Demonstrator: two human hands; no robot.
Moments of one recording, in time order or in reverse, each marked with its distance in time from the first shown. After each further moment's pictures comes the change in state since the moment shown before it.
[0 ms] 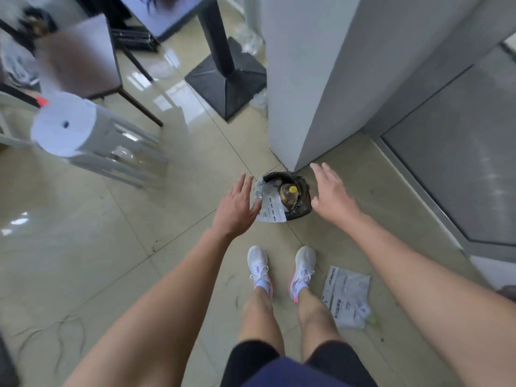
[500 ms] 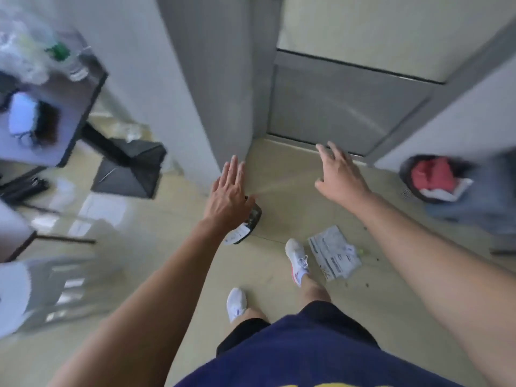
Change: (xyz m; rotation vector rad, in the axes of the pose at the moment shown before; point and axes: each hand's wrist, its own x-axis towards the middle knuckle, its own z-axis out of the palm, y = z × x) left_hand -0.065 0.130 -0.083 0.406 -0.028 0.727; right_hand -0.246 0.006 -0.066 0.045 0.464 0.551
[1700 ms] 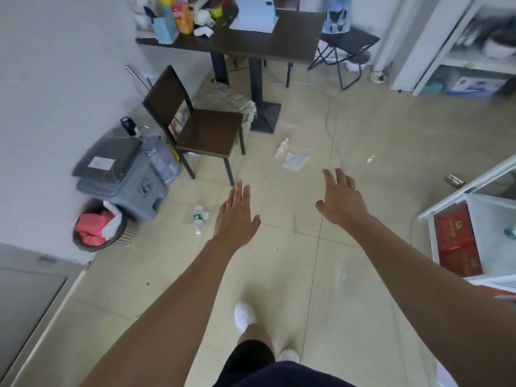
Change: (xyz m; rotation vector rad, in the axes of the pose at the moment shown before) left_hand -0.444 0.862 0.321 0.349 -0.389 1.467; right_hand -0.908 0.568 0.103 0.466 0.345 1.552
